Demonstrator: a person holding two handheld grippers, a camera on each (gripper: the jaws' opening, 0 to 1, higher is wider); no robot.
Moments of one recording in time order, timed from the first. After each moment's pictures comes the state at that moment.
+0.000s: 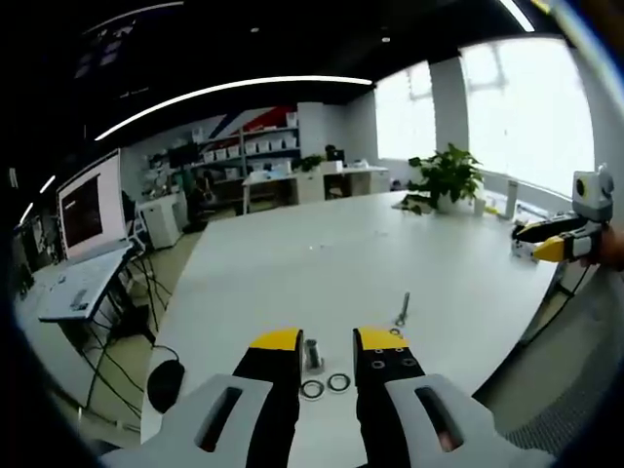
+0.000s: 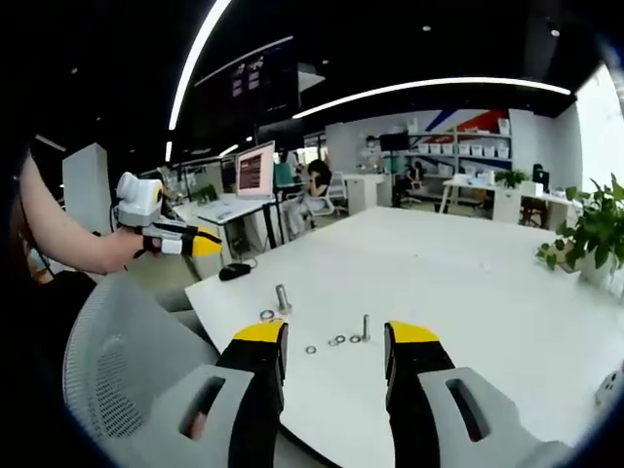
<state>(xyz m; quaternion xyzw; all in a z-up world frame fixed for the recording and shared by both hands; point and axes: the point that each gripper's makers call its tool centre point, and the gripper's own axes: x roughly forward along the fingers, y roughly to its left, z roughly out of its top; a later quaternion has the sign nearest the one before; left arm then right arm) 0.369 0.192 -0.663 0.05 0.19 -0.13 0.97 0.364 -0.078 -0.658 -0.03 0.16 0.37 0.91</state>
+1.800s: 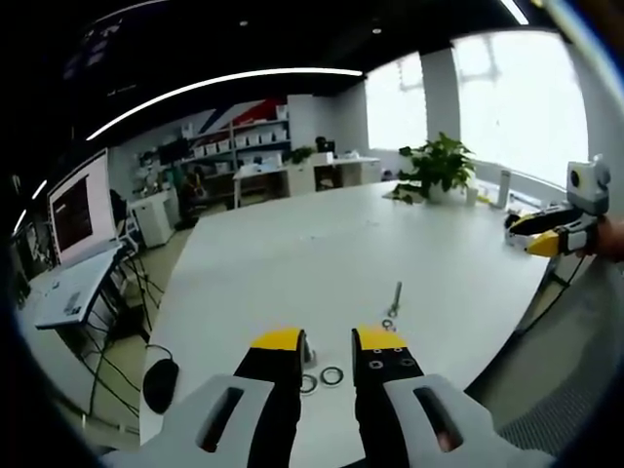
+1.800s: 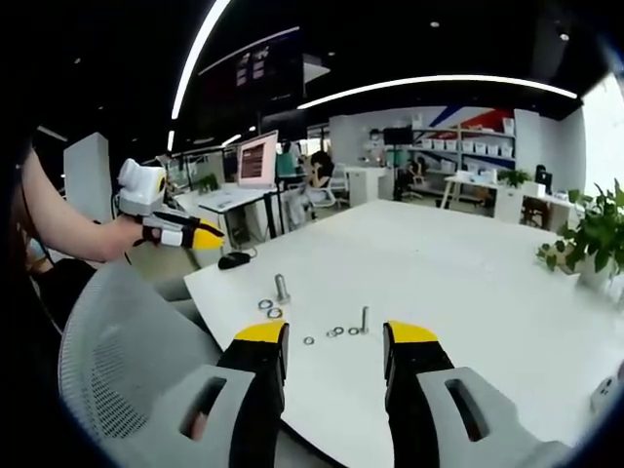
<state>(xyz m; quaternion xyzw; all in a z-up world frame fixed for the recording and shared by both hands) 0.367 0.182 -0.672 0.07 0.21 -0.15 0.96 0.363 -0.078 -0.666 -0.04 0.17 0.37 0.91</state>
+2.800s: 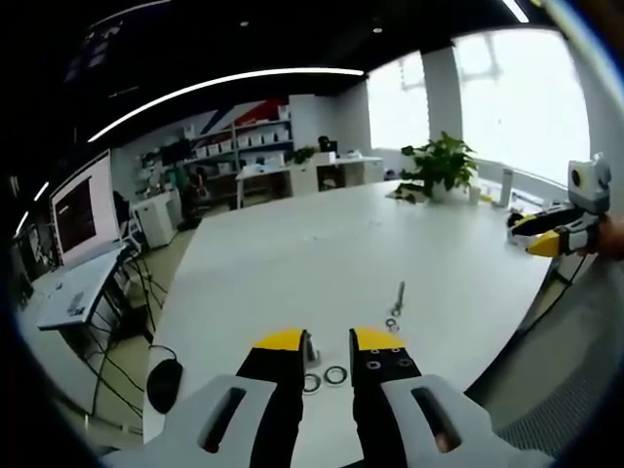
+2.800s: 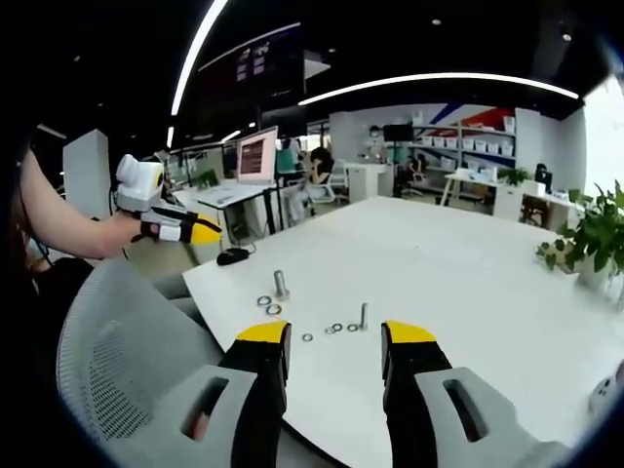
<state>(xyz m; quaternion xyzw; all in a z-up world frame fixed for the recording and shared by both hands) 0.367 0.185 -0.670 0.07 0.21 -0.14 0.96 0.363 -0.079 -0.670 -0.05 0.18 0.37 0.91</state>
